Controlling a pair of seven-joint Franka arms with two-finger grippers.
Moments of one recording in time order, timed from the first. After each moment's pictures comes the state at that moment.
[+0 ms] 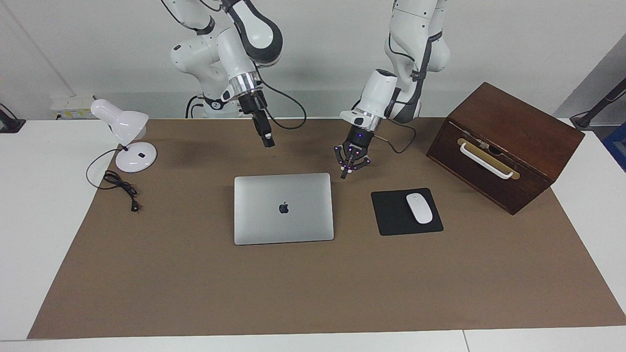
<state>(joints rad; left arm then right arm) -0.67 0.05 -0.02 -2.66 -0.08 3.45 -0.13 0.70 -0.22 0.08 -2.45 2.06 3.40 -0.19</state>
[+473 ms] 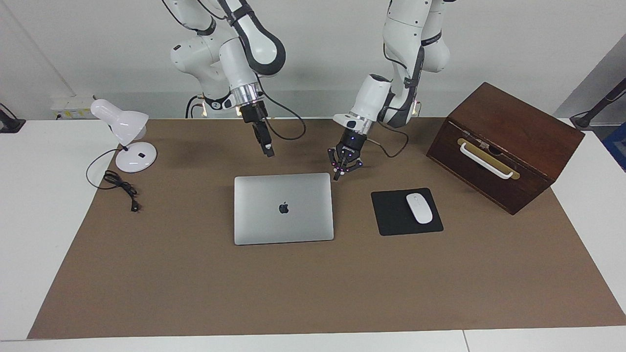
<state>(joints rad) -0.71 0.12 -0.02 -2.63 -0.08 3.48 -0.14 0.68 -0.15 0.08 -2.44 2.06 3.40 -0.19</state>
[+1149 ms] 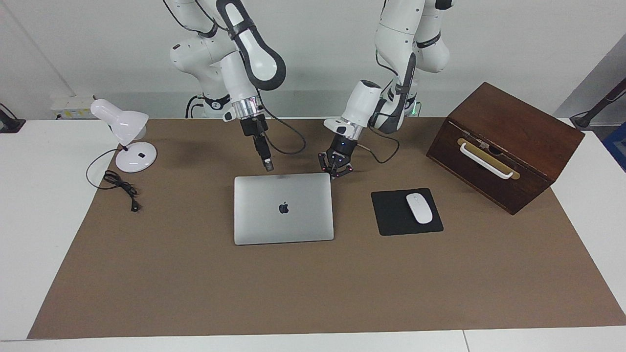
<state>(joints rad) -0.74 0.21 -0.02 -2.54 -0.10 3.48 -0.14 0.62 -0.02 0.08 -2.33 2.06 3.37 -0.21</state>
